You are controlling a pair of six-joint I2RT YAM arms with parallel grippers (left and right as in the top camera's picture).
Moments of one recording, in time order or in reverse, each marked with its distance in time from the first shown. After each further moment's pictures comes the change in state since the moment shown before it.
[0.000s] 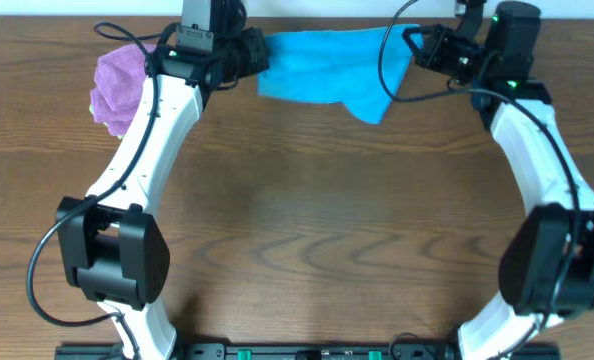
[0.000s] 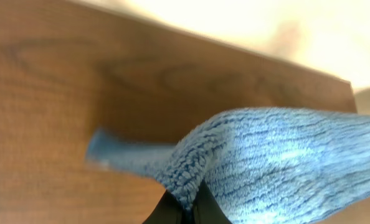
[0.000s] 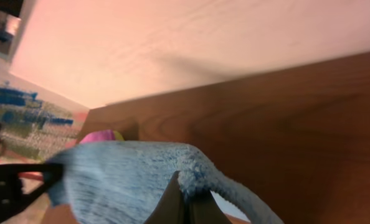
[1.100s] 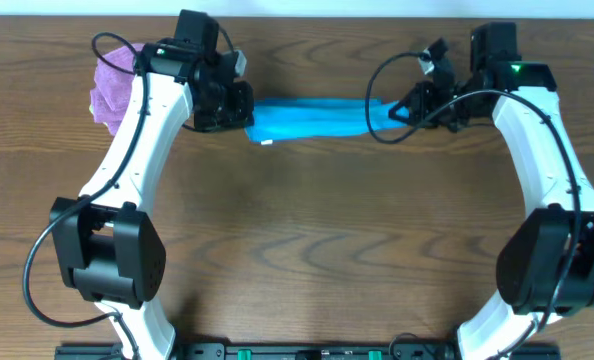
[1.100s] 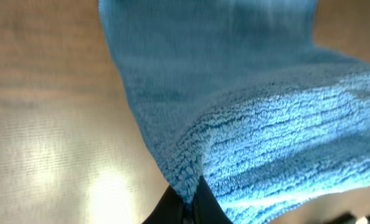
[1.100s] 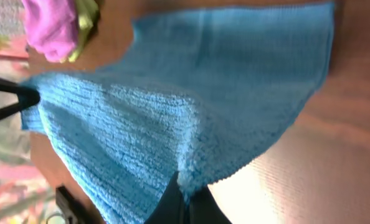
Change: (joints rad) left arm 0.036 0.000 -0.001 -0.598 0.093 0.245; right arm 0.018 -0.006 0.108 -0.911 -0.021 -0.467
